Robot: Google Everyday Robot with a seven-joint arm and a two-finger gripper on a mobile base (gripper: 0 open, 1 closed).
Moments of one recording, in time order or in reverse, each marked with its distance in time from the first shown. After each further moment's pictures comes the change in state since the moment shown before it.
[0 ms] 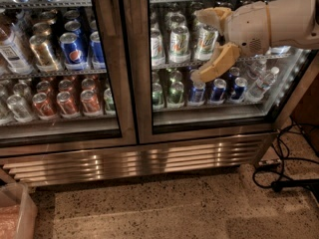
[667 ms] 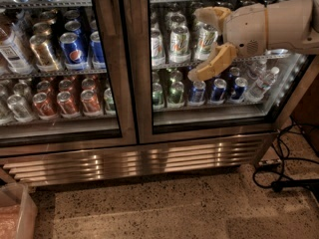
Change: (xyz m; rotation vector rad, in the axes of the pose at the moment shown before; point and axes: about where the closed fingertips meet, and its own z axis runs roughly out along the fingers) arm -0.002 -0.004 0.004 0.022 -0.050 -0.001
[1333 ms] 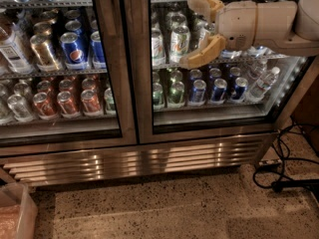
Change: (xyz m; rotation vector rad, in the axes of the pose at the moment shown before) arm -0.017 -0.027 0.018 0.009 -0.184 -0.029
